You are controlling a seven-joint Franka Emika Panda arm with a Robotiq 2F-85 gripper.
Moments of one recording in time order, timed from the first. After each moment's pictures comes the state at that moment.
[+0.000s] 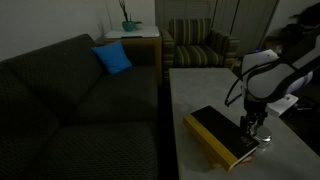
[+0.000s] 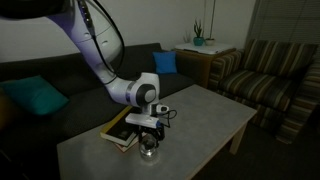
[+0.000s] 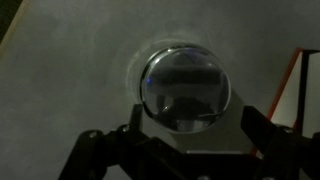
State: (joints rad) arm 0.06 1.47 0.01 -1.21 -0.23 2.44 -0.12
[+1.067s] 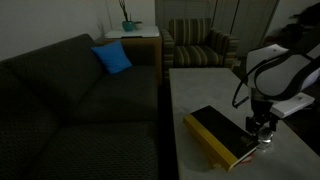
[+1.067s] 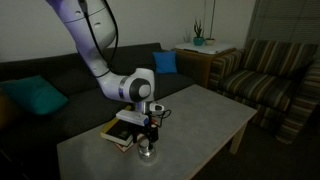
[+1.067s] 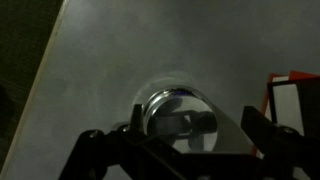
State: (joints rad) arm 0.09 1.33 -0.01 -1.43 -0.23 2.45 0.08
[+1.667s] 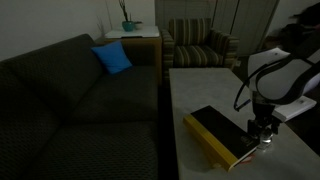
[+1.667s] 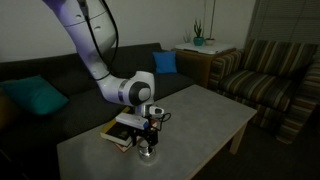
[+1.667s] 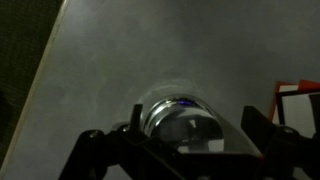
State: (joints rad) arm 0.09 1.35 -0.02 -1.43 -0.22 2.46 0.07
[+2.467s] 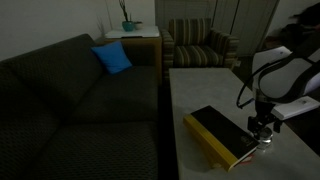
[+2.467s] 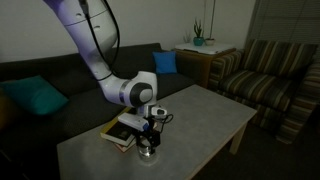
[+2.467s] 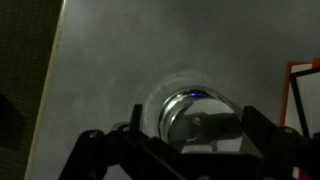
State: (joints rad) arm 0.09 1.34 -0.05 -1.44 -0.16 2.50 0.14
